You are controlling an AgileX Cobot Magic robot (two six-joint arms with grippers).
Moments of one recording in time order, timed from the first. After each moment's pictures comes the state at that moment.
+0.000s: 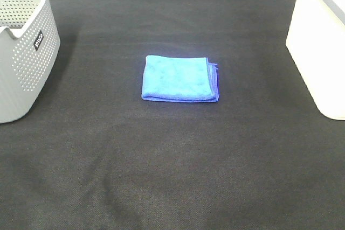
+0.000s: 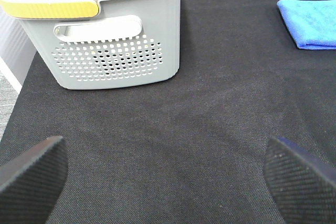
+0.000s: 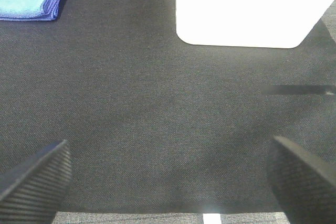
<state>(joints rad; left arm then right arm) 0.02 0.00 -0.50 -0.02 1.04 0.07 -0.10 0.00 -0.46 0.10 1.10 -0.12</state>
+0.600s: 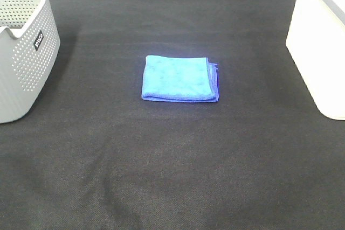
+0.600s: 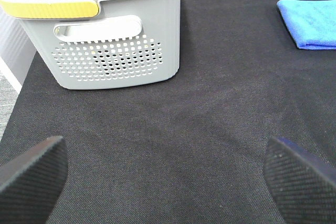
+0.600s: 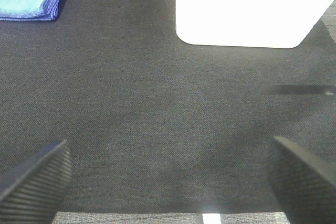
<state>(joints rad) 0.02 0.00 -0.50 -0.02 1.04 0.07 -0.10 0.00 -0.46 0.10 1.10 -0.12</state>
